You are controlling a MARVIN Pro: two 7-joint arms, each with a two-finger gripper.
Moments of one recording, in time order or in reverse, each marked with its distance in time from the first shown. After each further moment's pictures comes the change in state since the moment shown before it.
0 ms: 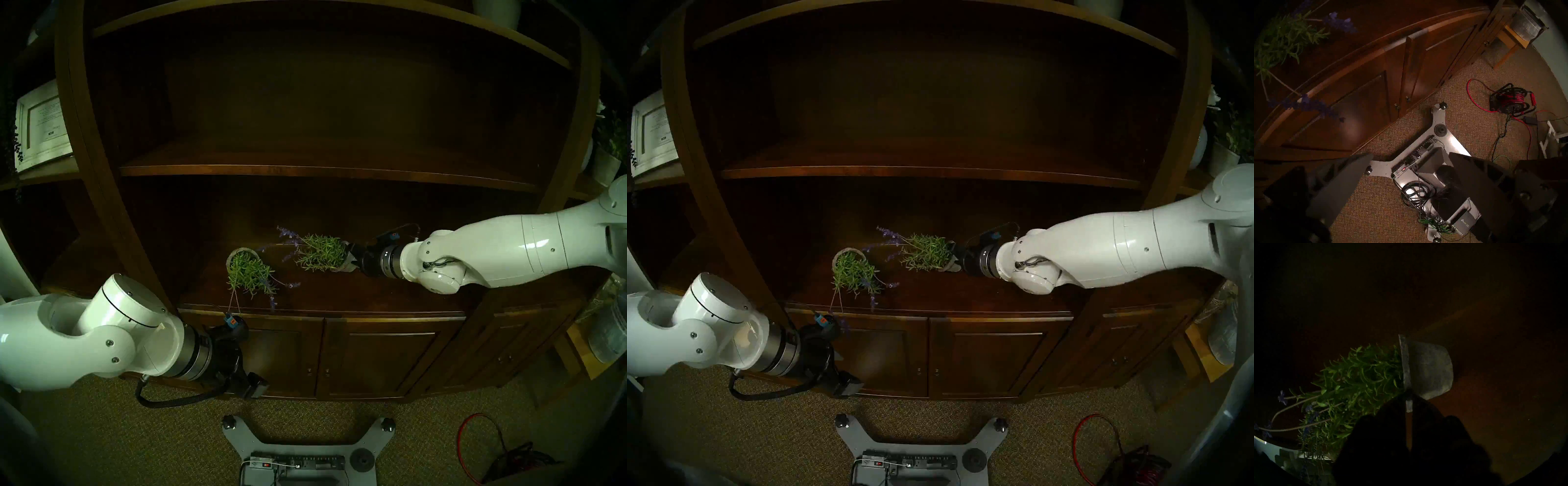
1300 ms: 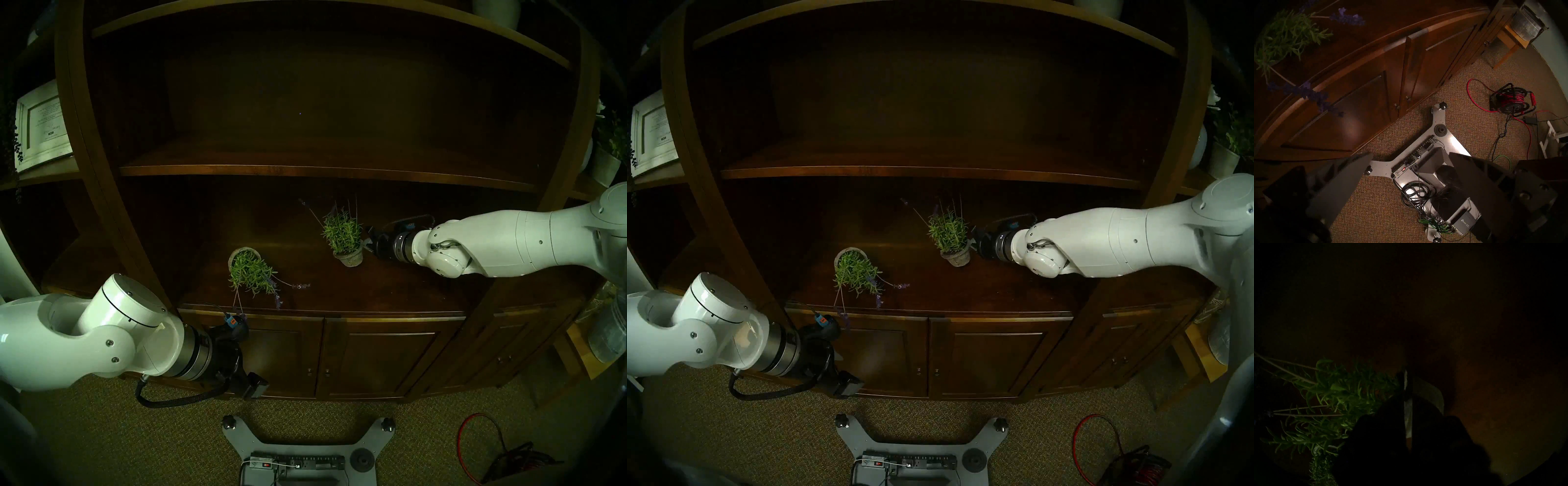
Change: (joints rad) left arm 0.000 0.000 -0.001 0.000 0.000 0.000 0.000; right arm -0.089 -0.039 0.038 0.266 0.143 0.089 0.088
